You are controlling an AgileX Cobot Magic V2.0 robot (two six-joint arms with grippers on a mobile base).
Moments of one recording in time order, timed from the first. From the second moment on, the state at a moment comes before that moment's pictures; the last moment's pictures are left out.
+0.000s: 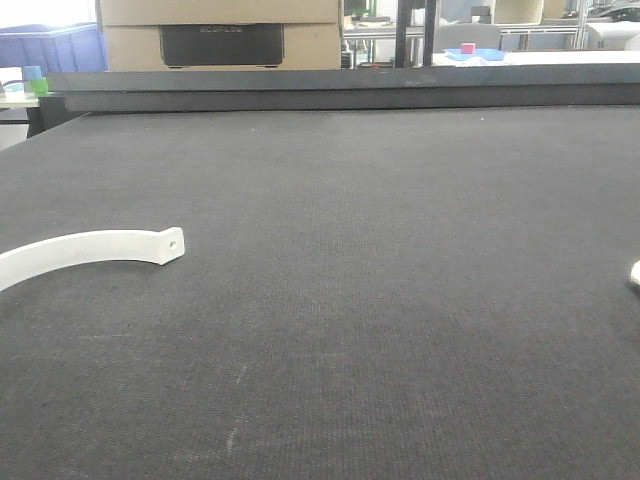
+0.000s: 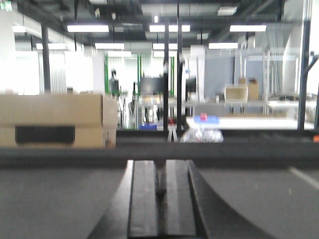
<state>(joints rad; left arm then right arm) -0.01 0.01 -0.37 0.01 0.29 -0.03 -0.11 0.00 -0.31 0.06 0.08 0.00</state>
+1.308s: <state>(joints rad) -0.01 1.21 -0.91 -0.05 0.88 -0.03 -0.09 1.34 -0.82 0.18 0.82 0.03</state>
